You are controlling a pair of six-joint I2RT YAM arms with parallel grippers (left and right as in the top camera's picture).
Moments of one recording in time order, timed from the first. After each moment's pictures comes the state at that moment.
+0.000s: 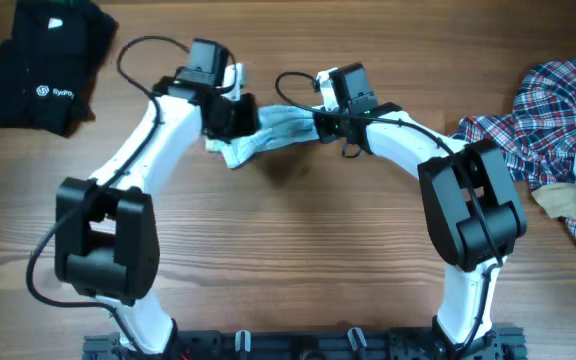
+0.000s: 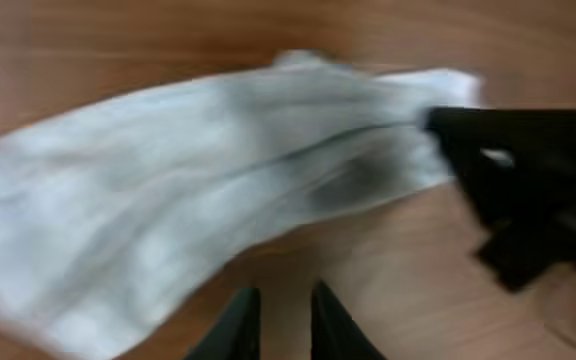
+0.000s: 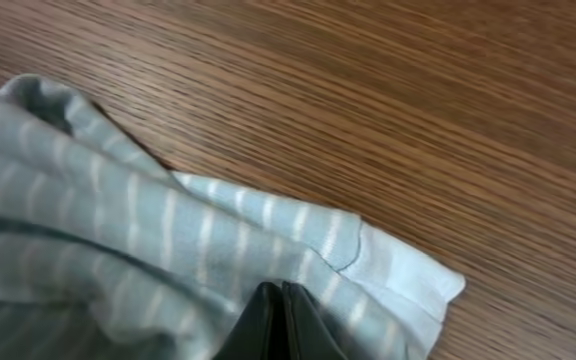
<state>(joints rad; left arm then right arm) -0.26 1.90 1.41 -0.68 0.36 -0.37 0.38 2.10 1.30 -0.18 -0.08 -0.01</state>
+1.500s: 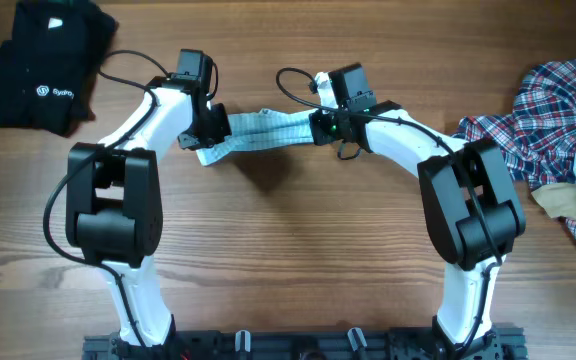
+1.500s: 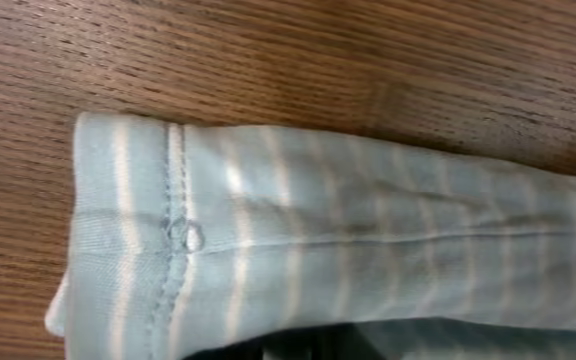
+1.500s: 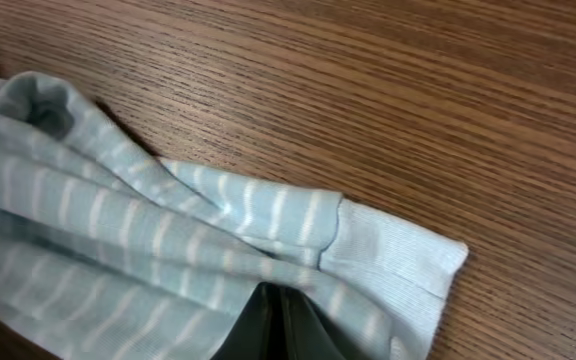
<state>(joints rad) -0.15 2.09 1.44 -0.74 0.04 -0.42 0.38 2.11 1.31 -0.24 -0.18 0.06</state>
